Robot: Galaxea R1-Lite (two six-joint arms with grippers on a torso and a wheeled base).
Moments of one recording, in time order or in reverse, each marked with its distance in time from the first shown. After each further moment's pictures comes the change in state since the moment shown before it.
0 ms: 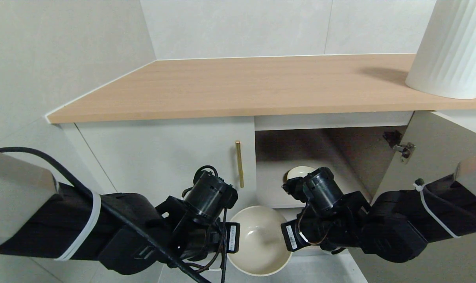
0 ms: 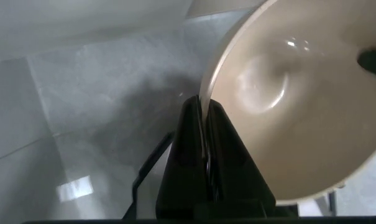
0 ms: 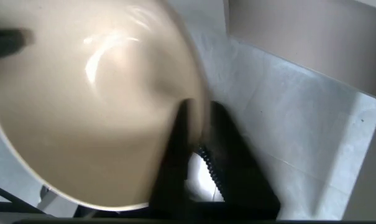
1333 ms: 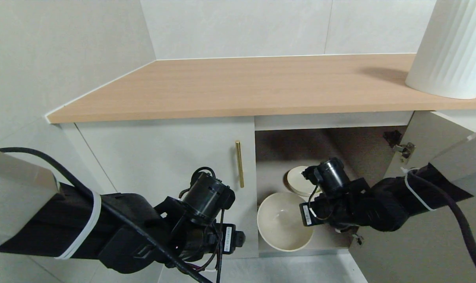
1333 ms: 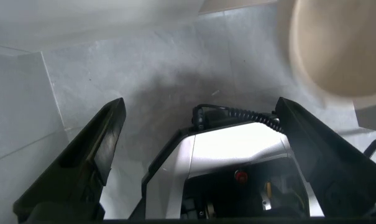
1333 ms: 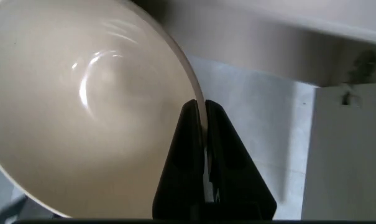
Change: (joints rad) left arm 0.001 0.001 0.009 0.009 0.011 0.013; right arm -0.171 0.092 -0.079 0.011 -0.117 -0.015
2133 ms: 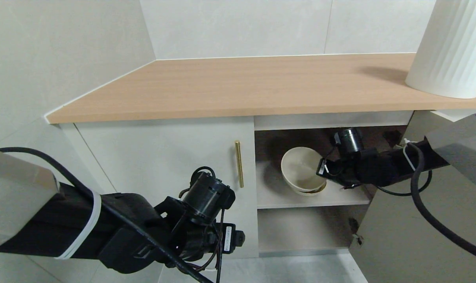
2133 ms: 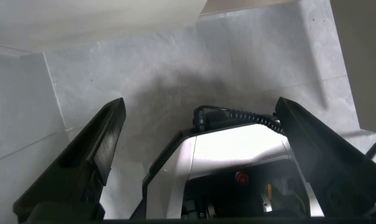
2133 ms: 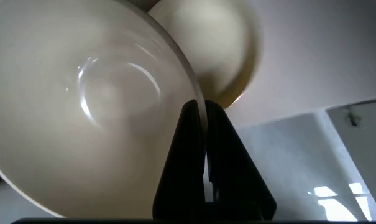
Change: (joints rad) left arm 0.000 0.000 -0.001 -0.001 0.007 0.000; right arm -0.226 0.131 -0.307 0.014 -0.001 0.329
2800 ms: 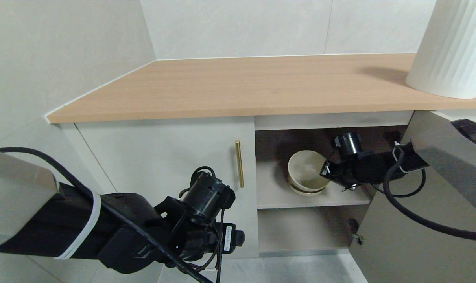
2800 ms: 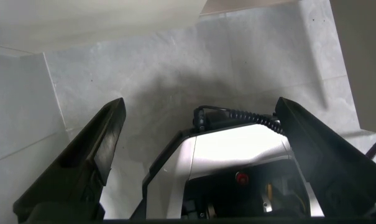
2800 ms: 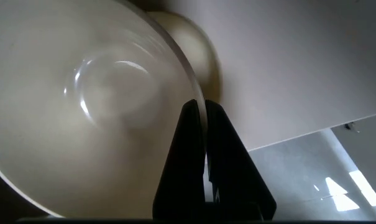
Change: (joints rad) left arm 0.000 0.000 -0.001 0.001 0.000 0.000; right arm -0.064 0.114 -0.106 0.039 -0.001 0.034
